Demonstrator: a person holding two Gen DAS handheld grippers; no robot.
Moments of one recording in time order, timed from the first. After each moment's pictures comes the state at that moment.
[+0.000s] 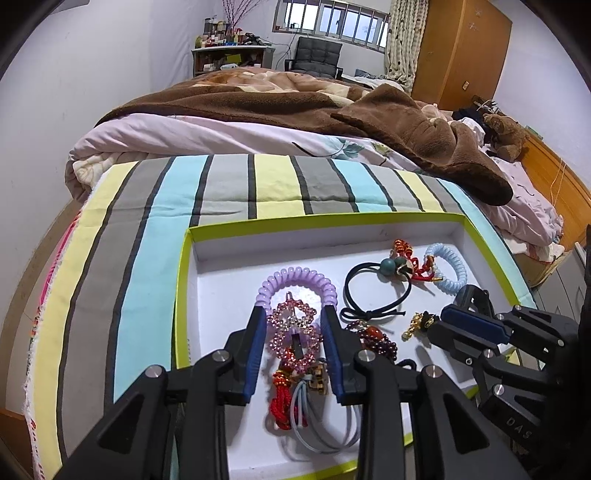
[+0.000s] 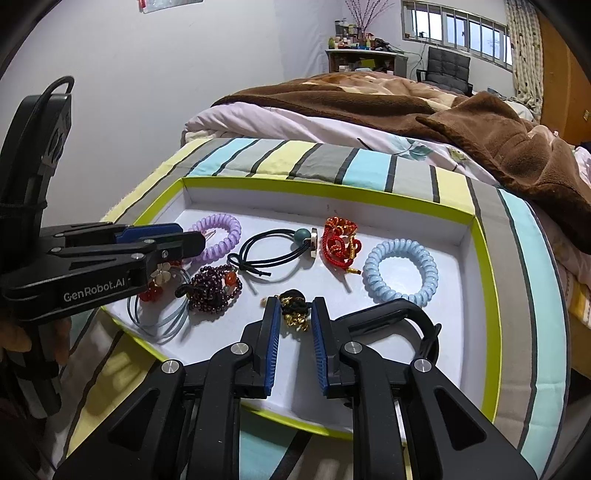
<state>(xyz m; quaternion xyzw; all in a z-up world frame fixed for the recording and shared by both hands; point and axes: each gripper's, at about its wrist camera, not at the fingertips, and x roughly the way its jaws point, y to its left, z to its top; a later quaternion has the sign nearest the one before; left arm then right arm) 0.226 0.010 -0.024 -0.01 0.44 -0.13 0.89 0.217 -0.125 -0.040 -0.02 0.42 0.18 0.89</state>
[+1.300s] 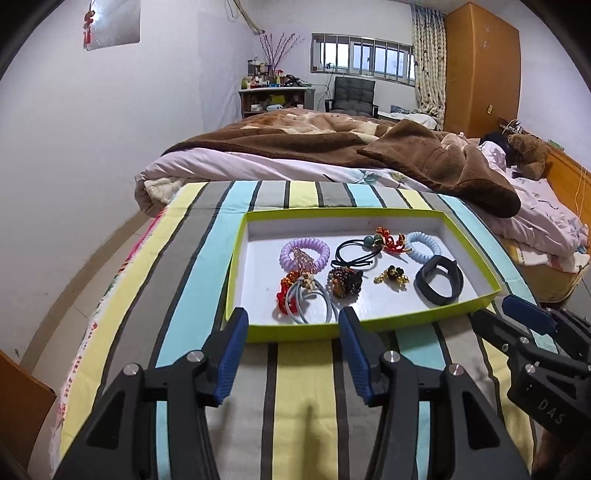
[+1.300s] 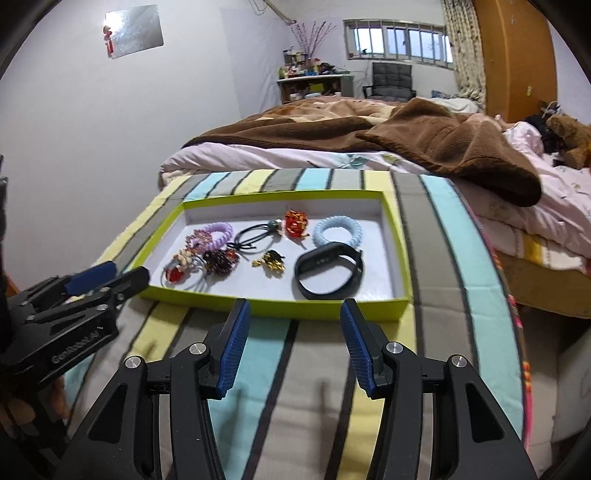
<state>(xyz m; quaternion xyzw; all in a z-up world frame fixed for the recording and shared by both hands) 0.111 -0.003 0.008 0.01 0.36 -0.02 0.93 0.118 -0.153 -0.004 0.03 0.37 0.09 0.92</state>
